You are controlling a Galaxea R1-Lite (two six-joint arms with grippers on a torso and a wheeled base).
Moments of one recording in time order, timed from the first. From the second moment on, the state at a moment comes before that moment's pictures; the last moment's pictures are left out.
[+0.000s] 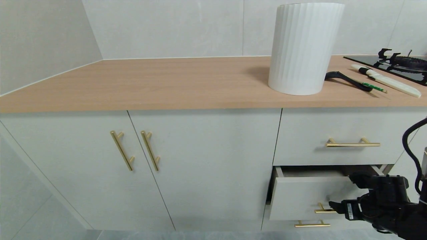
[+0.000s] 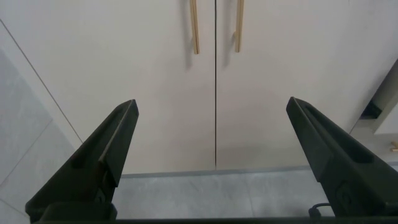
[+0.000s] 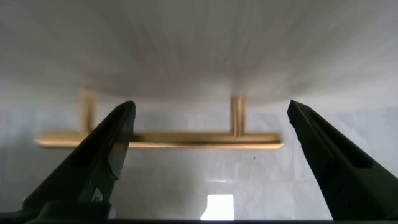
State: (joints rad) left arm 0.00 0.00 0.00 -0.01 -0.03 0.03; right arm -0.01 2.17 -0.24 -1.22 -0.04 -0.04
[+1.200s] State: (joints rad) left arm 0.00 0.00 0.00 -0.01 -0.04 0.03; right arm 0.12 1.63 -0.50 -0.60 -0.03 -0.02
